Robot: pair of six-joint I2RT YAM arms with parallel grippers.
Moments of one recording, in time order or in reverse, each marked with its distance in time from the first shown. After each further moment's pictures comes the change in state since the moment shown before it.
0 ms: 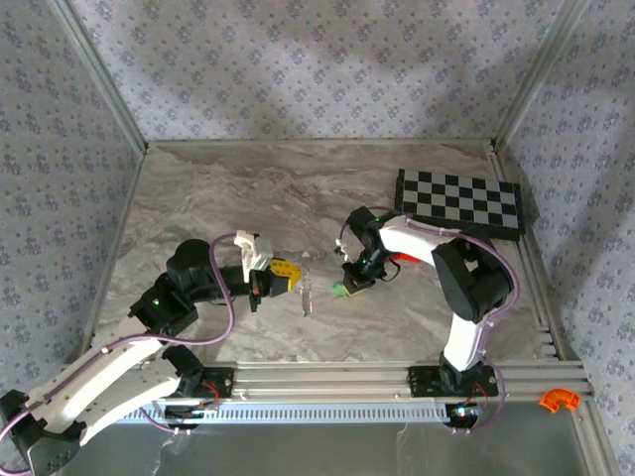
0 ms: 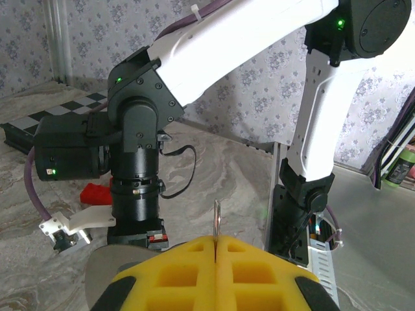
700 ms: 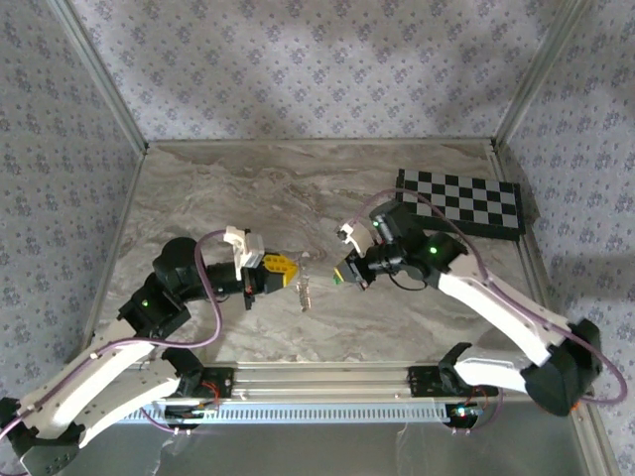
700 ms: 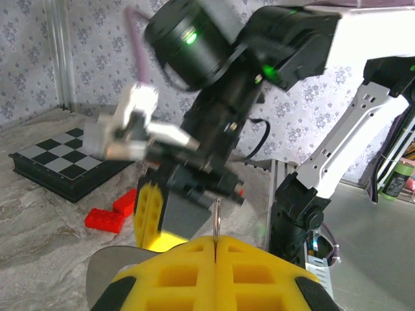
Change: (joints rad) left arm 0.000 -0.030 0.076 -0.041 -0.004 0.000; right arm 0.136 -0.669 -0.097 0.208 -0.014 0.006
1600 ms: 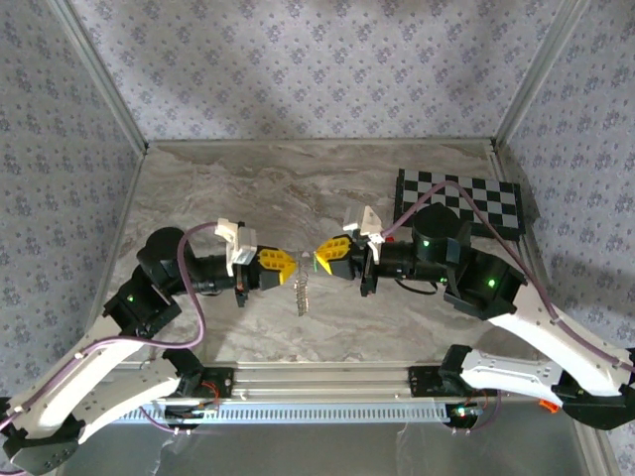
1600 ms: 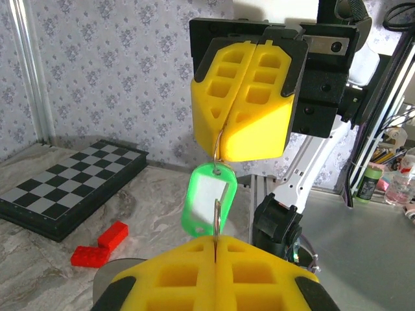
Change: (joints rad) left arm -0.023 0.042 0.162 -0.068 0.056 0.030; right arm 0.275 -0.188 0.204 0.210 0.087 -0.038
